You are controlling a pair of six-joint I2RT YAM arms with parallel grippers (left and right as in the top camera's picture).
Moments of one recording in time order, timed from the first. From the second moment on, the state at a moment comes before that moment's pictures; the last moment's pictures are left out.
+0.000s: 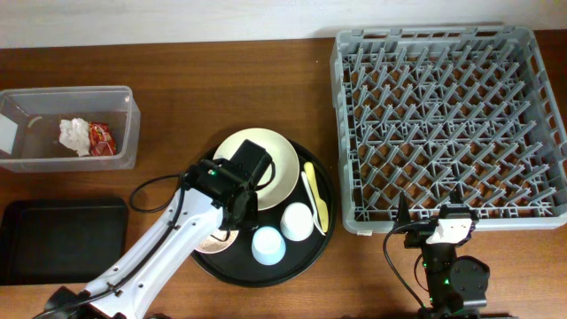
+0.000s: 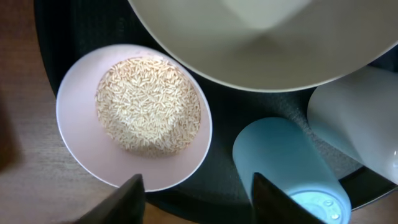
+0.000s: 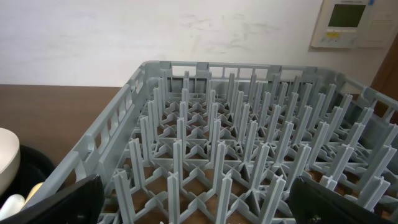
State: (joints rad) left arm -0.56 1.48 1.14 -1.15 -0.13 -0.57; right arm 0.02 0.01 0.01 -0.07 0.04 -0.03
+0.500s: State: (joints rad) left arm -0.56 1.48 1.05 -1.05 -0.13 -0.58; right arm 0.02 0.01 0.01 -0.07 0.04 -0.03
